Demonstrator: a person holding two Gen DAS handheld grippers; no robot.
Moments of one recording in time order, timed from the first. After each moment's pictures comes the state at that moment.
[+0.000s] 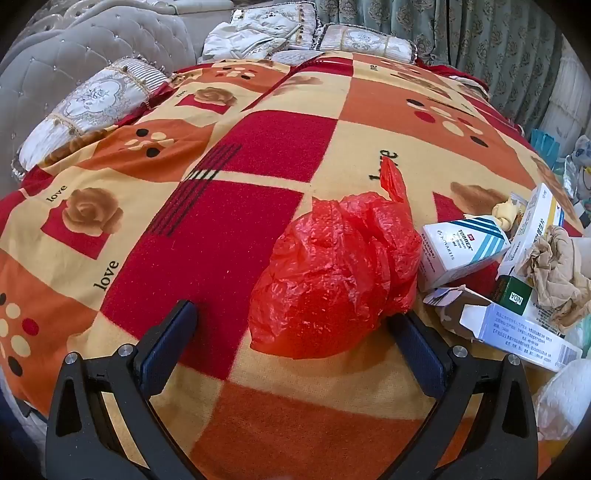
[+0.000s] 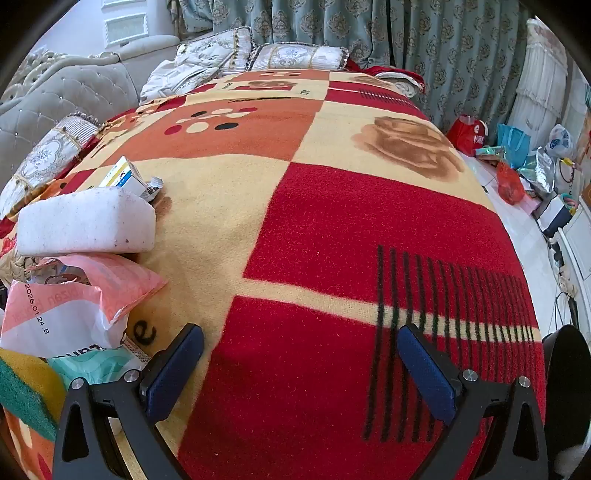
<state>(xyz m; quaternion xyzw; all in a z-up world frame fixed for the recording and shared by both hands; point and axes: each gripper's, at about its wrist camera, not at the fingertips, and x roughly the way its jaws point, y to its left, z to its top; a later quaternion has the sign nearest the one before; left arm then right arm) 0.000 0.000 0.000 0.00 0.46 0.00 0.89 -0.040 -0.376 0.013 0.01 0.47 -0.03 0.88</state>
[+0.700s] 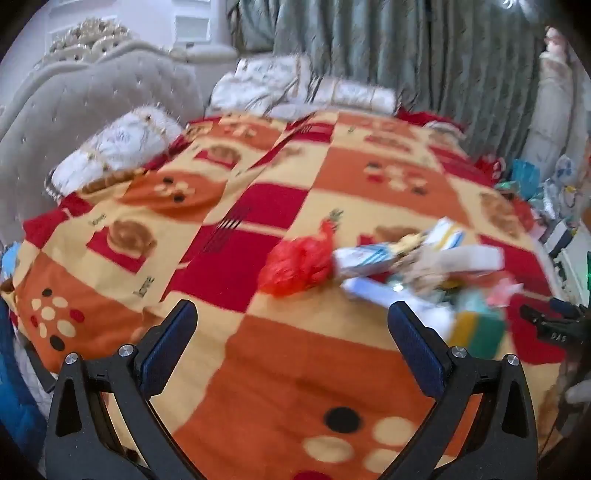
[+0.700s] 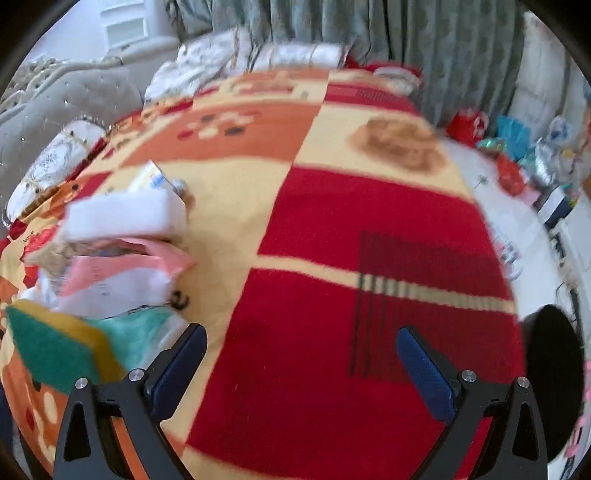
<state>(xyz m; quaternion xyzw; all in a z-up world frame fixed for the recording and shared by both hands) -0.124 -0.016 0.113 -0.01 0.36 -0.01 0.93 -0.096 -0.374 0.063 0.00 0.44 -0.02 0.90</state>
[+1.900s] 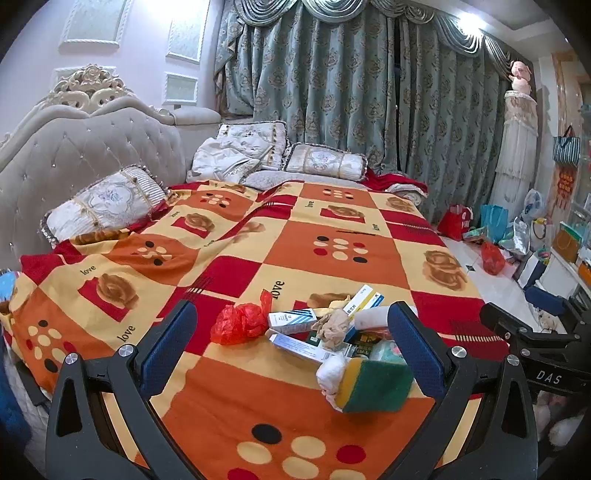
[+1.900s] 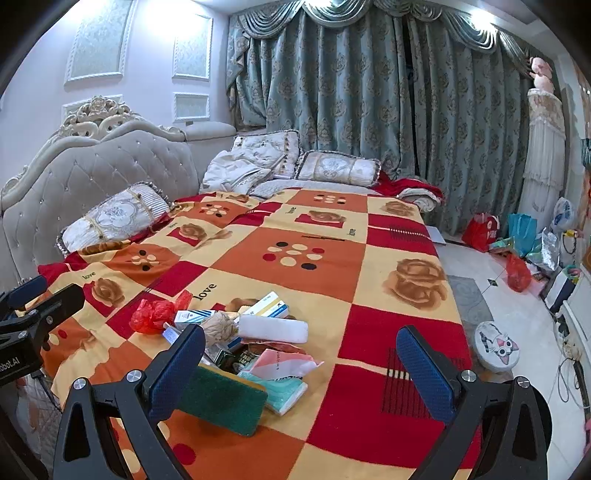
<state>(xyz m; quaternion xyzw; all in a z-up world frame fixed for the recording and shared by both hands) -0.185 -0.068 0.185 -0.03 0.25 -0.05 0.97 -0.172 -0.301 0.187 -0.01 0.28 0.04 0.96</state>
